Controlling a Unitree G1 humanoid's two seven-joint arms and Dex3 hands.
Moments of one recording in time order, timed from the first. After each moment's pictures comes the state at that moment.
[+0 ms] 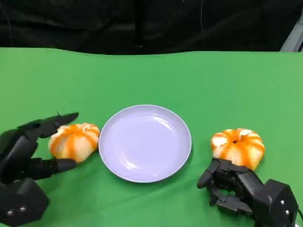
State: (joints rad) left arm -0.34 0.42 0.04 0.93 0.64 -0.96 0.22; right arm -0.23 -0.01 0.09 0.93 -0.05 -0.74 0.23
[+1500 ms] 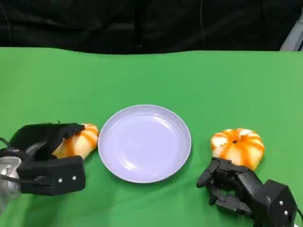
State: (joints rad) left arm -0.61 0.42 -0.42 1.16 0.70 -0.51 0.25; right arm -0.22 -0.01 0.09 0.92 -0.06 -0.74 0.21
